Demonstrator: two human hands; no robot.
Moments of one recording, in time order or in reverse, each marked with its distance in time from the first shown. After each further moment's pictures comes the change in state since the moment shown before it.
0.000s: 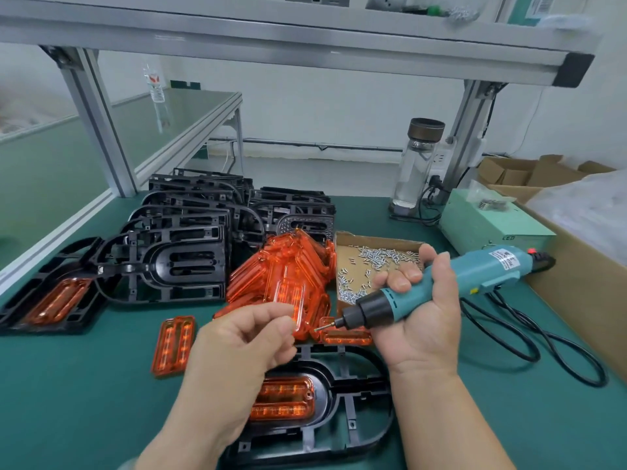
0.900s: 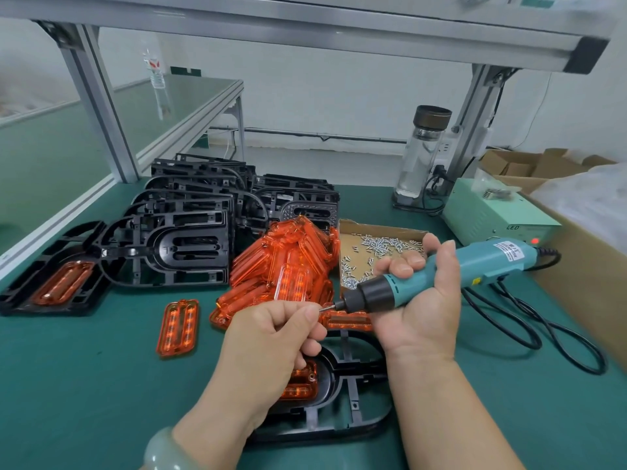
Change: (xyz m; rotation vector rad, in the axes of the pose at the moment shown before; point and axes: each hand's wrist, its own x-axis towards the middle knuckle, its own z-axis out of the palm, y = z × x) left_hand -0.006 -0.005 0.017 0.140 -0.070 -0.020; right_hand -0.005 0.004 0.004 0.023 0.053 -0.015
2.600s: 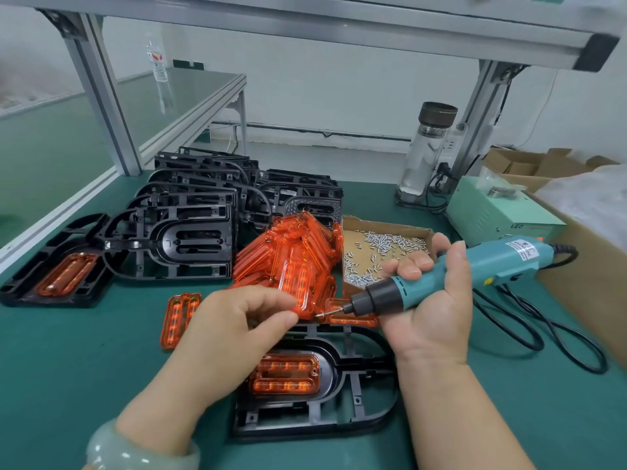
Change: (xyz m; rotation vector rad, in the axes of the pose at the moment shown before) left_hand 0.005 0.012 -0.042 0.547 -0.060 0.313; right_hand -0.003 -0.005 -0.004 -0.056 -0.017 0.001
